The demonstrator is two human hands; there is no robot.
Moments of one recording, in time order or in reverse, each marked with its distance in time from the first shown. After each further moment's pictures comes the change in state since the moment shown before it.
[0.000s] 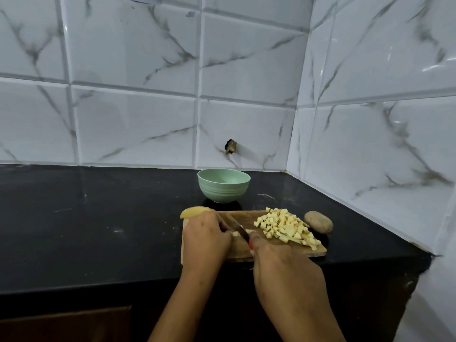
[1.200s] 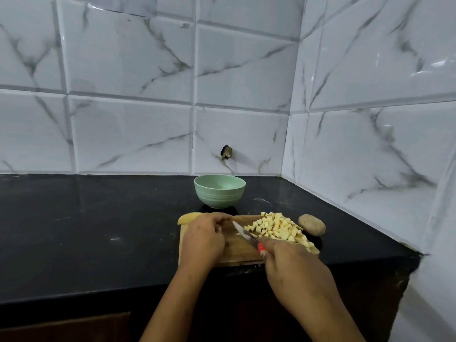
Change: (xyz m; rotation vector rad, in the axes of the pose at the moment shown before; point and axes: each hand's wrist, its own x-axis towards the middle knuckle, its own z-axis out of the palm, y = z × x) left_hand 0.008 -0.005 0.004 -0.206 -0.061 0.076; right_hand 0.003 0.025 -0.002 0.174 0.109 0.058
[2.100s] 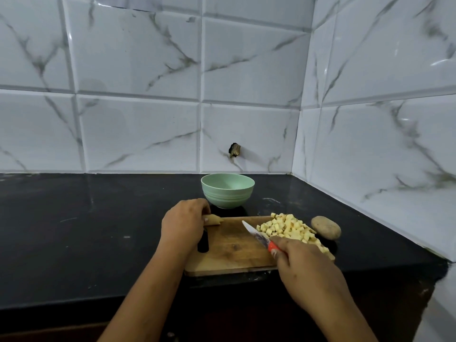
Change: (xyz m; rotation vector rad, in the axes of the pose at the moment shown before) left_hand 0.045 -0.036 -0.030 0.447 0.014 0.088; right_hand 0.019 0.014 0.011 0.023 -0.022 0.067
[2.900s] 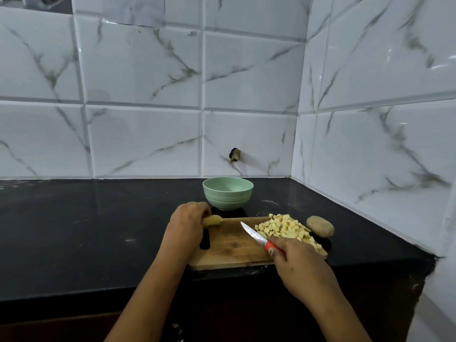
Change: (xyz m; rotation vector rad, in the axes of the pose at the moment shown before) left_hand -0.011 -0.004 0.000 -0.074 0.057 0.093; right_hand -0.005 0.001 -0.001 0.111 -0.055 0.030
